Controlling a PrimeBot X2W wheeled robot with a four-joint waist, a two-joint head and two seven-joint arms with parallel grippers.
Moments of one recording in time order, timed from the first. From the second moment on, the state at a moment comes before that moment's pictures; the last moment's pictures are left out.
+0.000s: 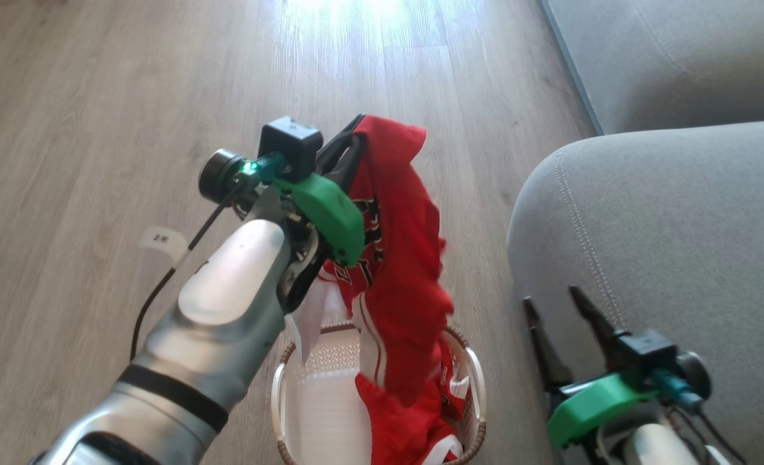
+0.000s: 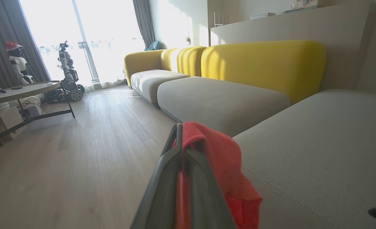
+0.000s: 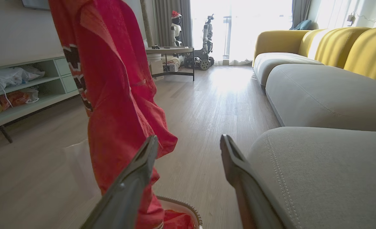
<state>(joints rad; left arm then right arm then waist) -0.90 0.03 -0.71 0.74 -0.48 -0.04 -0.05 -0.03 -0.05 0.13 0.28 0.11 0.13 -0.26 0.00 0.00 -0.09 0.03</state>
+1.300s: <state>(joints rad) -1.01 0.03 -1.03 0.58 -0.75 0.08 -0.10 -0.50 -0.06 0.53 0.84 0.16 0.13 -0.26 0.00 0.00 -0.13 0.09</state>
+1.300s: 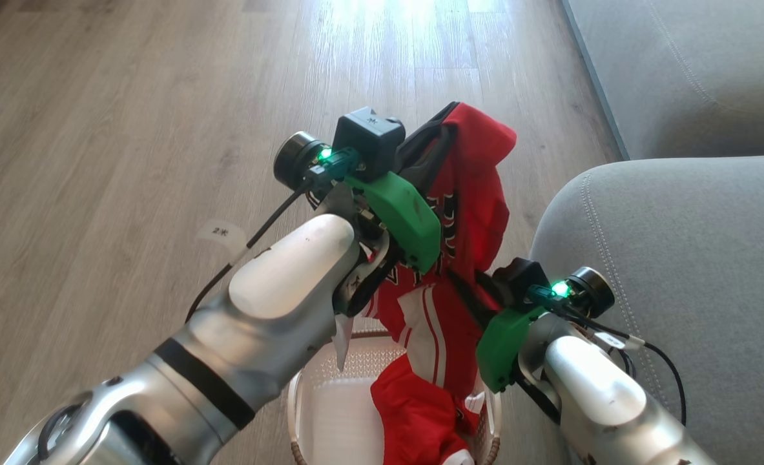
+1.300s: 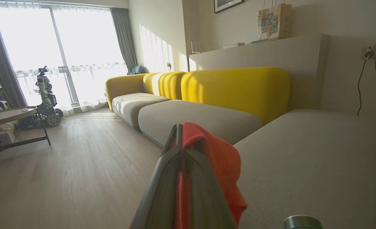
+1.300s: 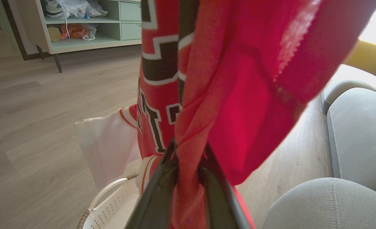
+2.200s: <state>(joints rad) -0.92 0.04 -1.03 0.85 -0.82 0.04 -0.21 -0.46 -0.06 0.22 0.67 0.03 0.13 -0.26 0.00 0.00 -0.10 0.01</state>
